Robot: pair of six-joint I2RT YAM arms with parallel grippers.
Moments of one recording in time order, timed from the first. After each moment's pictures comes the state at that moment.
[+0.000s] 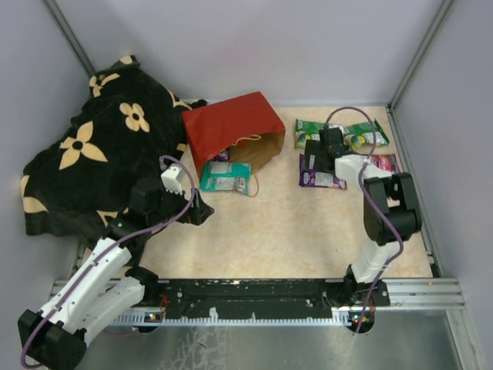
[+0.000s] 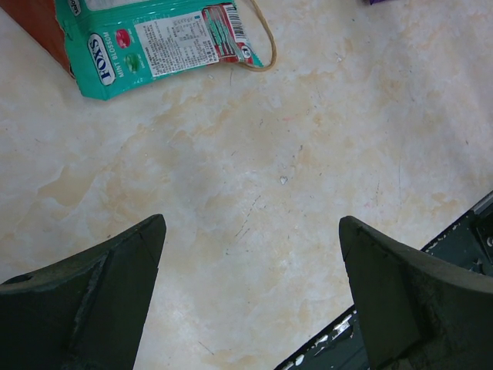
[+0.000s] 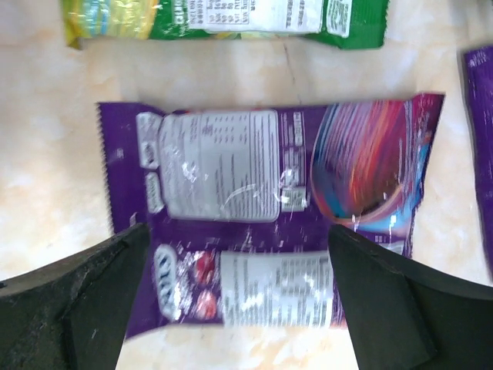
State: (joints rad) left arm -0.44 0.77 0.61 -0.37 0.24 -0.29; right arm 0.19 1.80 1.13 -0.20 0.19 0.24
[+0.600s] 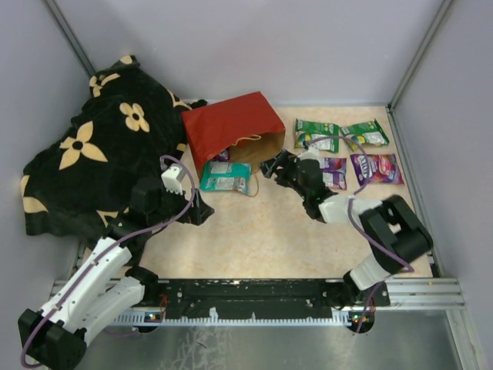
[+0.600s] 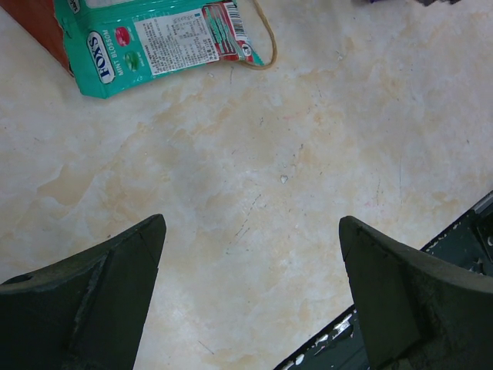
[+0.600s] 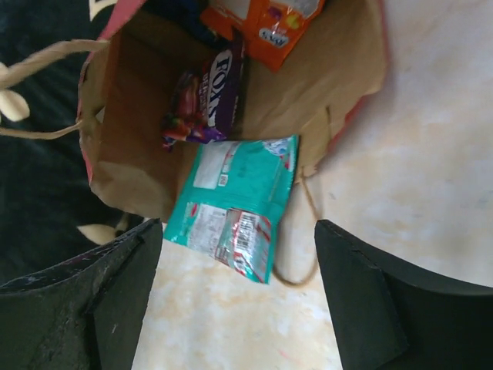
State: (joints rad) left arm -0.44 0.78 0.61 -0.37 0.25 -0.29; right arm 0.50 1.45 0.63 0.58 0.02 0.80
